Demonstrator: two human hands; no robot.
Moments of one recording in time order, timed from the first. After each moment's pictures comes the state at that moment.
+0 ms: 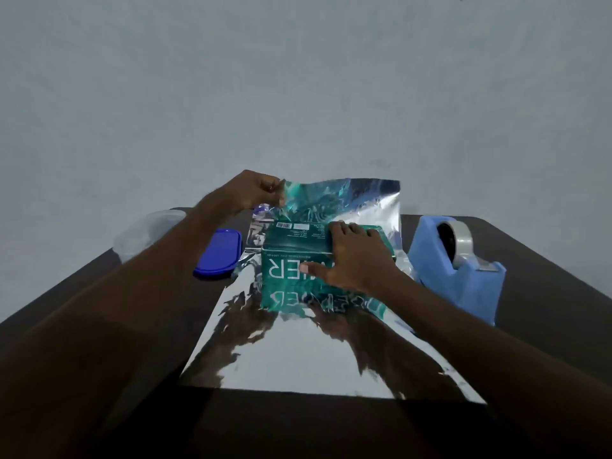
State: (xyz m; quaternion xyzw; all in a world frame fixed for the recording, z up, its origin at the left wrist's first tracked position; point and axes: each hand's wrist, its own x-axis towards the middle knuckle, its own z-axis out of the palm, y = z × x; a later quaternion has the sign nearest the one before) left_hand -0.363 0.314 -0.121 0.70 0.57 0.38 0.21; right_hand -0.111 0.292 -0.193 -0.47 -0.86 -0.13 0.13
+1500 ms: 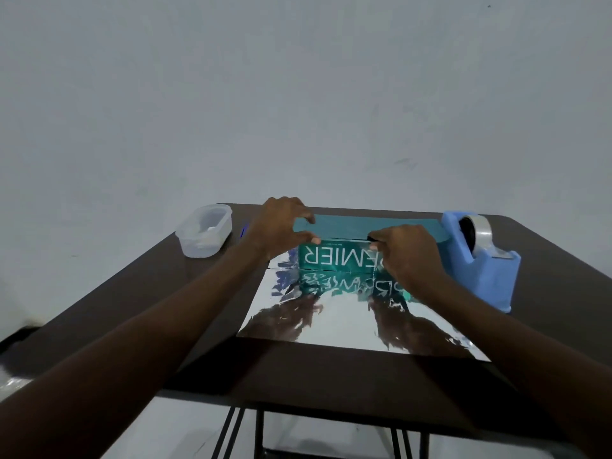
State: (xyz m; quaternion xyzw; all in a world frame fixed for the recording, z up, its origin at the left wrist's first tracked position) left_hand -0.328 0.209 -0.156 0.74 0.59 0.29 -0.11; right_hand -0.074 0.257 -0.186 -0.42 -0.85 -0.13 0.30
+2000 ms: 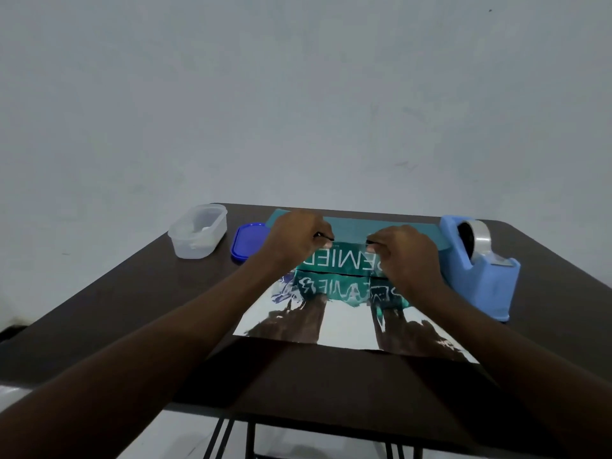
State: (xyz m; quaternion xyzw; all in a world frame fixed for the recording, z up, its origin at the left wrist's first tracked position) left_hand -0.292 0.215 -0.166 0.76 0.58 0.27 -0.12; right_hand -0.075 0.264 -0.195 -0.41 -0.83 -0.12 0.36
